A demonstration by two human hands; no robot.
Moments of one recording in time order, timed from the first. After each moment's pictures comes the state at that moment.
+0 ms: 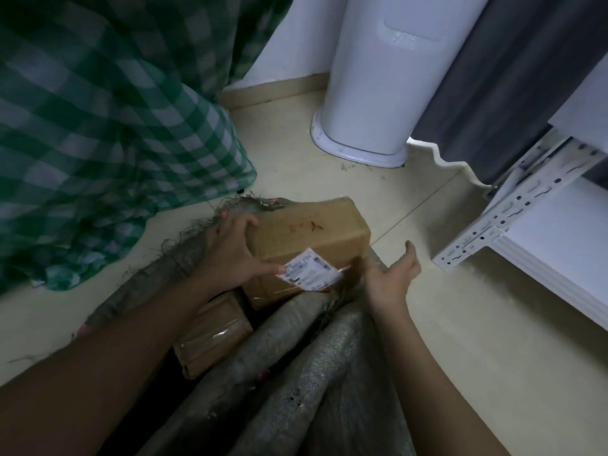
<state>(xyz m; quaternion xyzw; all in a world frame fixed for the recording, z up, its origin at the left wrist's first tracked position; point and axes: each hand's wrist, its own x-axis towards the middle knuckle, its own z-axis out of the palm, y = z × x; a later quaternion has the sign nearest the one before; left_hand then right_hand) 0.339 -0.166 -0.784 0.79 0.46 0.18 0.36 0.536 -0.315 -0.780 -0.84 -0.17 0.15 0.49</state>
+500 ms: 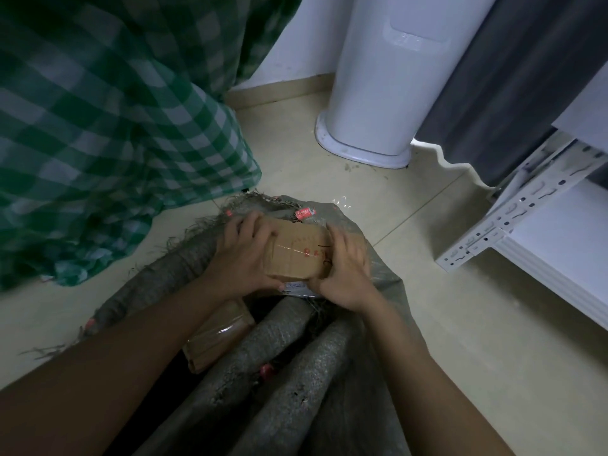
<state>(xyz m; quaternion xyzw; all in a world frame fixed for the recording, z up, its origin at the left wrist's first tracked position) 0.334 -0.178 -0.779 0.91 0.37 0.10 0.18 0.507 -0.288 -0.766 -0.81 -0.52 0.21 0.17</state>
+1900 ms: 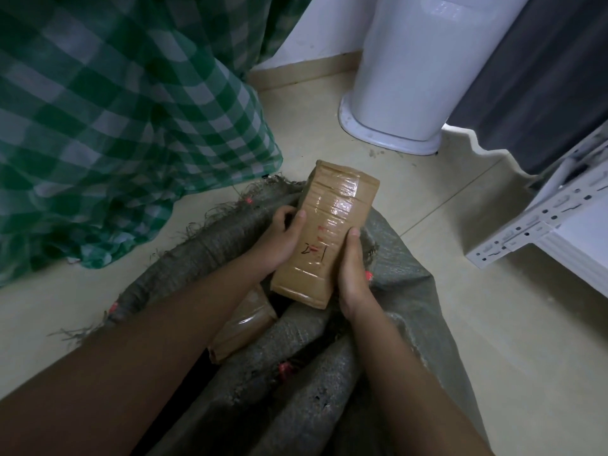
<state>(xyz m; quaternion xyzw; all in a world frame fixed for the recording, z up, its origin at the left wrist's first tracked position) 0.370 -0.168 -0.789 0.64 0.46 0.20 0.58 0.468 -0.259 -0.823 -0.71 -0.19 0.39 0.56</state>
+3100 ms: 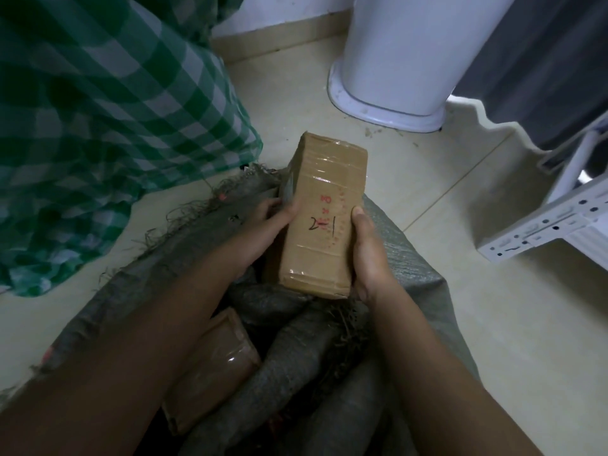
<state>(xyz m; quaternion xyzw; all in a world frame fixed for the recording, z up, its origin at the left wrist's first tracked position) 0.392 -0.124 -0.801 0.57 0.43 0.14 0.68 0.535 -0.214 -0.829 -0.65 -0.15 0.43 0.61</state>
